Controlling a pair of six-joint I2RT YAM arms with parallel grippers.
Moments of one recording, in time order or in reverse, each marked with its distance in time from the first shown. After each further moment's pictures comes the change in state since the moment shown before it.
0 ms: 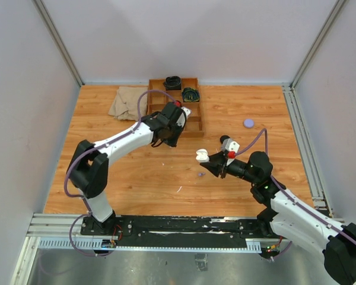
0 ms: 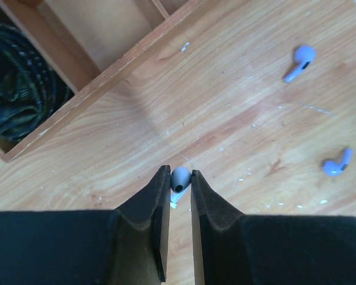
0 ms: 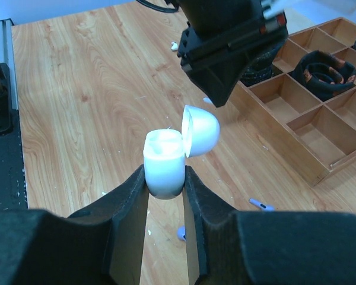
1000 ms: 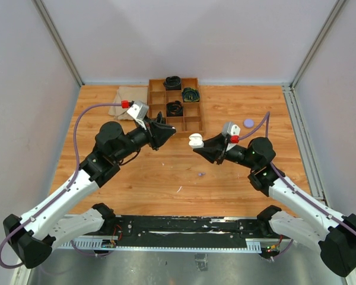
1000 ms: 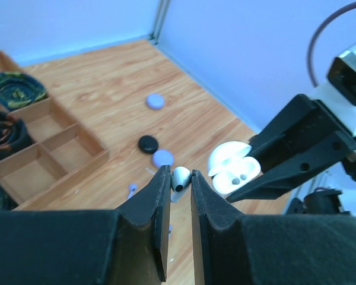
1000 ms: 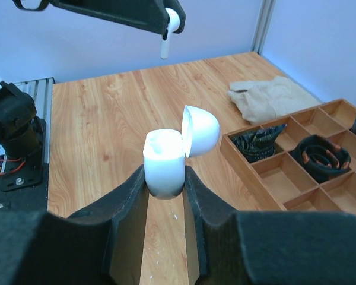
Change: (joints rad) left arm 0.000 -0.855 -0.480 0.621 0.266 -0.270; right arm 0.000 0.117 0.222 0.065 -0.091 0.093
